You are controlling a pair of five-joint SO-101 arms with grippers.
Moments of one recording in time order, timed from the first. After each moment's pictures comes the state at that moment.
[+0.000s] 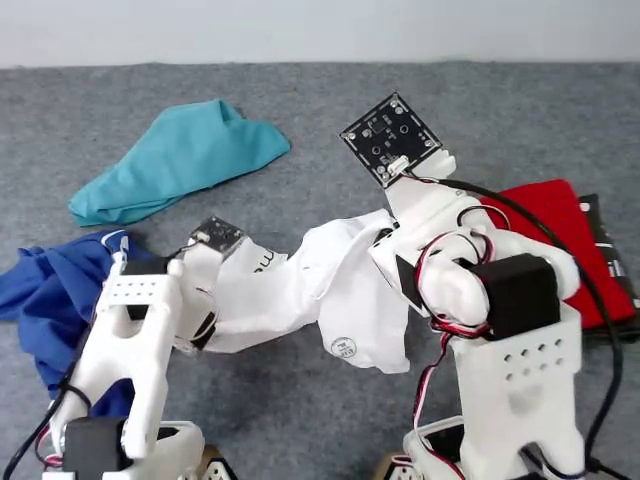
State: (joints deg) left arm -4.9 -14.8 49.5 72.3 -24.4; right arm -20.0 -33.8 -4.0 96.5 20.8
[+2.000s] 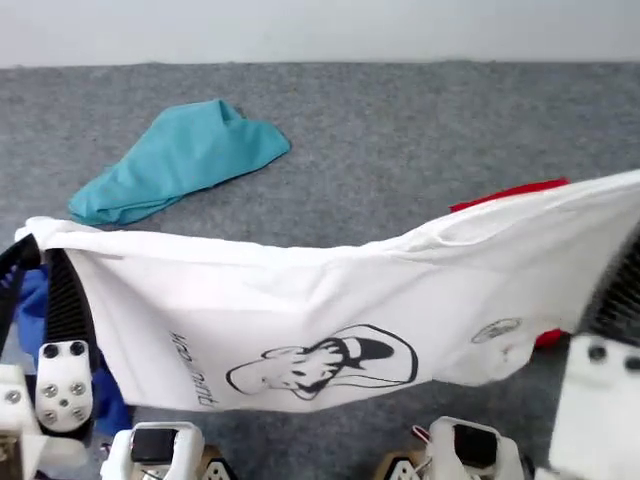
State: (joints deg) left arm -4.9 -58.8 -19.9 98.4 -13.5; right arm 11.1 -45.5 -52.3 84.7 19.4
